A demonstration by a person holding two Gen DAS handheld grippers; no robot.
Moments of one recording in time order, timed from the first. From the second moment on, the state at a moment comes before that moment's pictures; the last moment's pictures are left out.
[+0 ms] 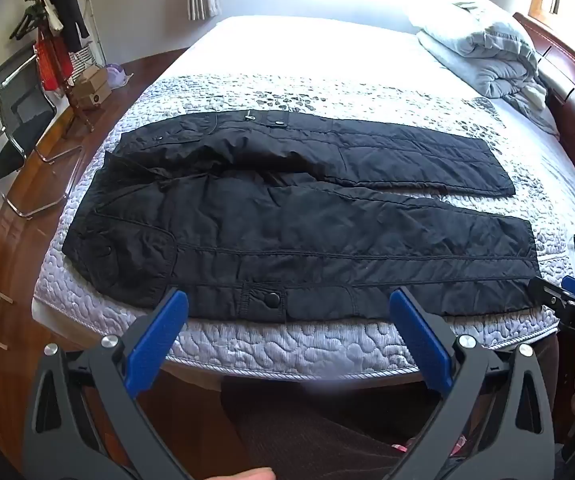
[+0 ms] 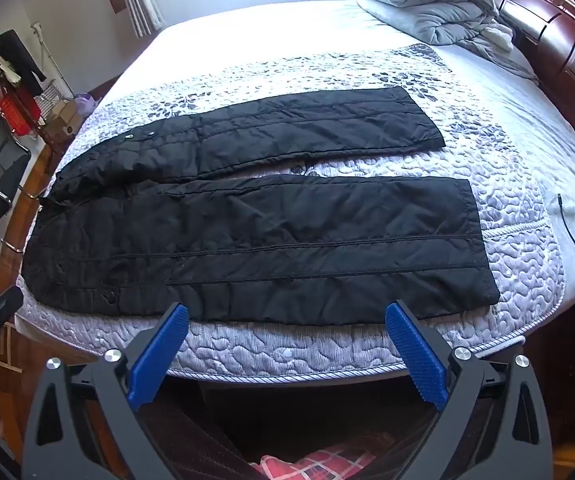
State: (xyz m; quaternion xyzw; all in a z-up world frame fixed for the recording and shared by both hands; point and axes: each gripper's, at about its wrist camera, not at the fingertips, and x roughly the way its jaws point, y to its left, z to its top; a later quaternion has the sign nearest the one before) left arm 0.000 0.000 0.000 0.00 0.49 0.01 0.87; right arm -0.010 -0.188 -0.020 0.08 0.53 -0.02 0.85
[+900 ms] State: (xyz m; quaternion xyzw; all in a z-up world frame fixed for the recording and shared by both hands) left arm 0.002 0.000 0.000 0.00 0.49 0.01 0.87; right arm -0.011 -0.189 -0.022 0.08 0.52 -0.03 0.85
